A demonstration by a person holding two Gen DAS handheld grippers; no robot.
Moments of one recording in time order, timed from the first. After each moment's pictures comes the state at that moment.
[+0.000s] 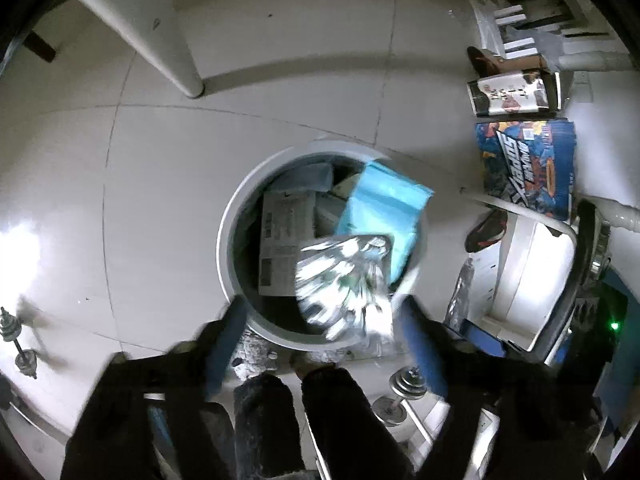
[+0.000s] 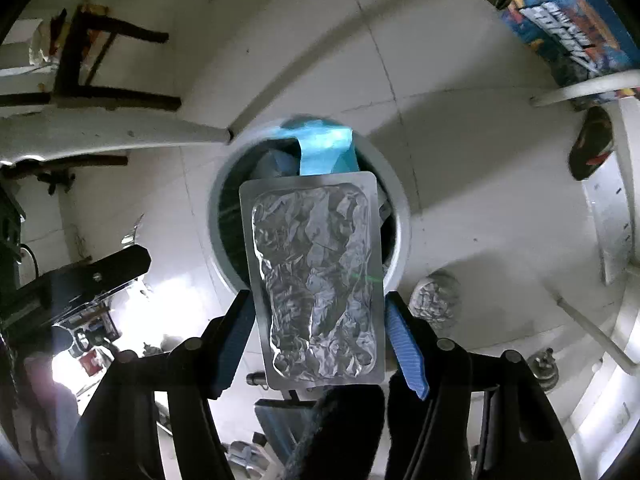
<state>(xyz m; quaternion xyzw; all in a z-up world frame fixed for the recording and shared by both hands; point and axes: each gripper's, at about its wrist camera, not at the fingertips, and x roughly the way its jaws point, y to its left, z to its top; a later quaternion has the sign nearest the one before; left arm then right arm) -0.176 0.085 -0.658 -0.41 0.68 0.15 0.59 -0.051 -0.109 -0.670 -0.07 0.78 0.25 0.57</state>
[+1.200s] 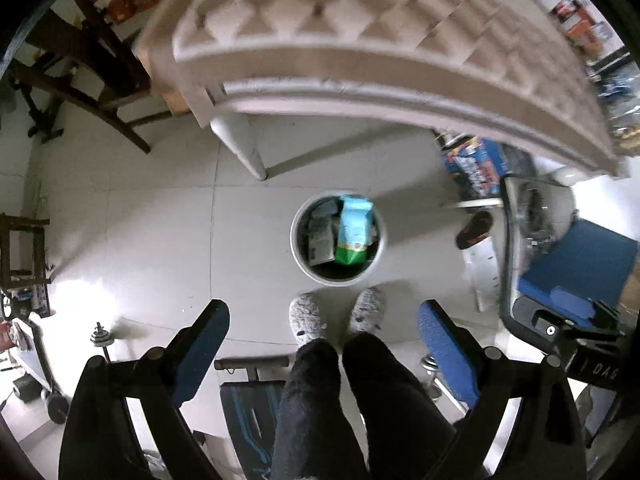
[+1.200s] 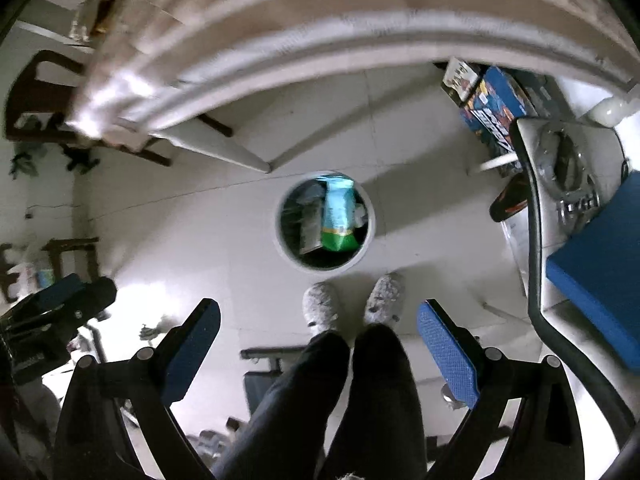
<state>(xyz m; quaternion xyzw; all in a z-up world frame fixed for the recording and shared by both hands) -0.241 0.017 -0.280 -0.26 0.63 0.21 0.70 -0.083 -0.157 -0.296 -0.13 0.70 0.29 0.64</state>
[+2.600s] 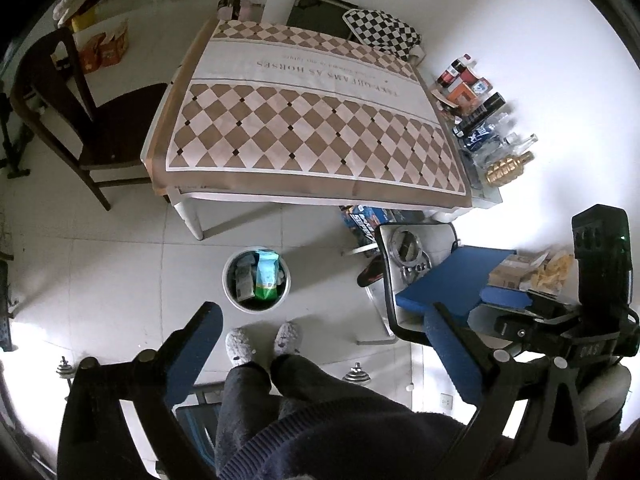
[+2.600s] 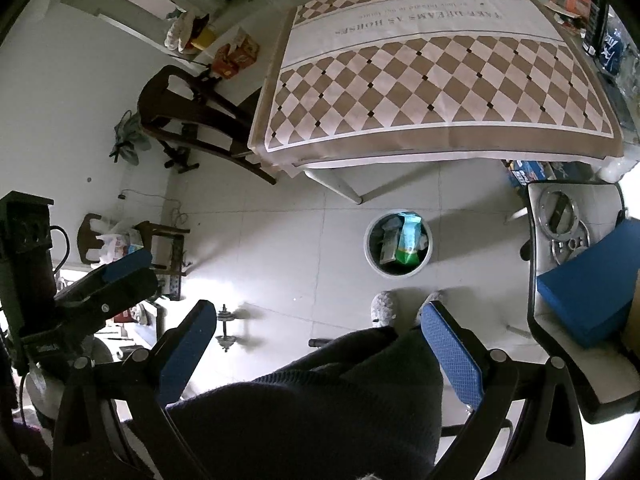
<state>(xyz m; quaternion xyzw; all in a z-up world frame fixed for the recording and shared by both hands) -0.290 -0.023 -0.053 -0.30 0.51 0.12 0.79 -0.124 -0.221 0.010 -0.07 0.65 0.42 0.63</state>
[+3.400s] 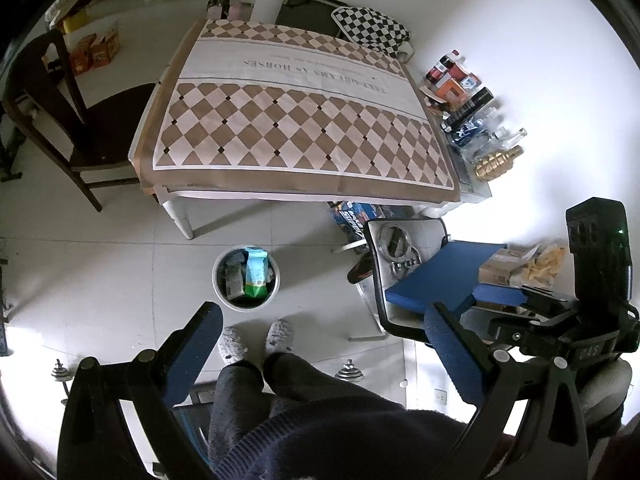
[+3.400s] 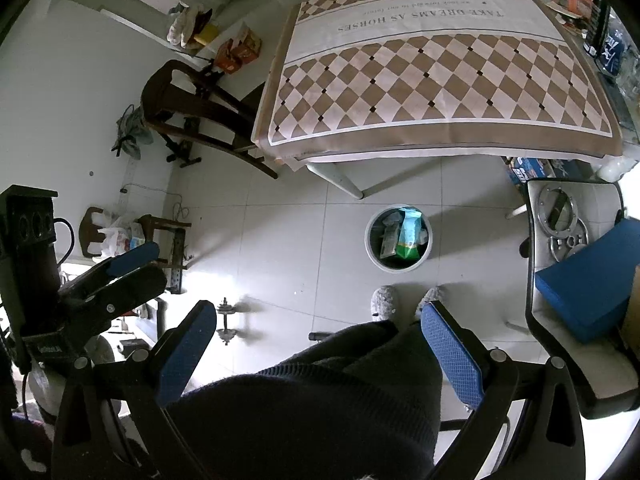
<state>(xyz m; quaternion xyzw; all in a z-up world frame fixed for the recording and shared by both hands) -0.286 -0.033 -0.047 -0.30 0.52 0.10 0.80 -0.128 -0.231 0.015 -0.08 0.65 0.43 0.62</state>
